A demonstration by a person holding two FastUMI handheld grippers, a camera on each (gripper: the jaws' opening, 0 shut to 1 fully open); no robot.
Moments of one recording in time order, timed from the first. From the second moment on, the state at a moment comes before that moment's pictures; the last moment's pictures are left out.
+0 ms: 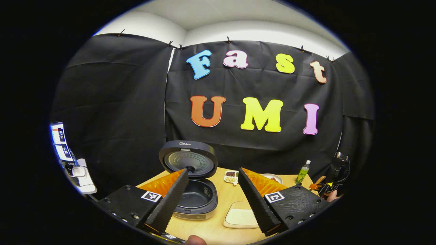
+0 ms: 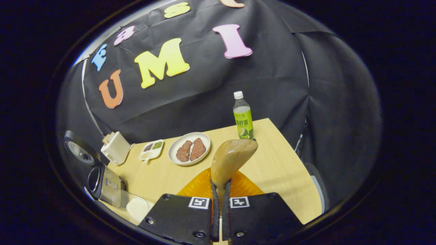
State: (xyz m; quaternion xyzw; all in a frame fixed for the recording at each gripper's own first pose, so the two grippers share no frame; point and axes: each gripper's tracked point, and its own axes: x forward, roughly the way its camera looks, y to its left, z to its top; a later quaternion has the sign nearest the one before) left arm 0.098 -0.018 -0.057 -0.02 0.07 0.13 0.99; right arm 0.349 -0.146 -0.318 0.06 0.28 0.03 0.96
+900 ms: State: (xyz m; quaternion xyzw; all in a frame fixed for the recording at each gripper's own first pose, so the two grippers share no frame) left arm 0.056 0.065 -0.050 -0.02 0.05 0.08 1.00; right arm 0.235 0.033 -0.259 0.05 0.27 0.05 0.96
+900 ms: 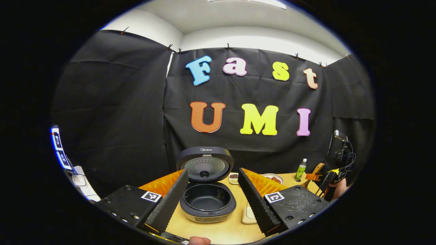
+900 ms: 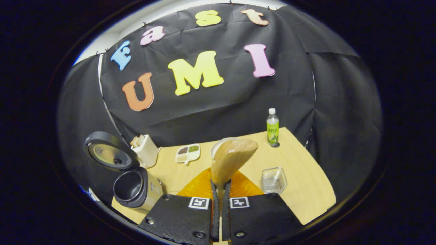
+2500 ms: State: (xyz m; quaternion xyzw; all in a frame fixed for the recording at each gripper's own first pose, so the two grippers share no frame) left arm 0.014 0.134 -0.068 -0.03 0.09 0.13 0.99; right arm 0.207 0.161 -0.411 0.00 0.35 0.06 0.94
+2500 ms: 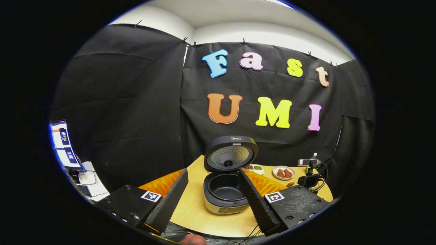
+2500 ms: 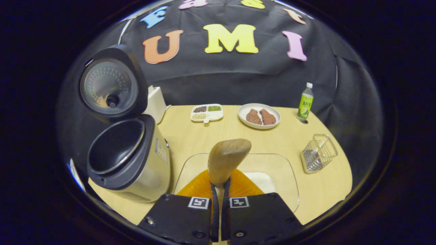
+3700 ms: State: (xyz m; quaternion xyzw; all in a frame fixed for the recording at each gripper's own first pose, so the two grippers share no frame) left arm 0.050 0.089 -0.080 -0.03 0.10 0.12 0.99; right arm 0.235 0.070 -0.352 0.48 0.34 0.08 0.81
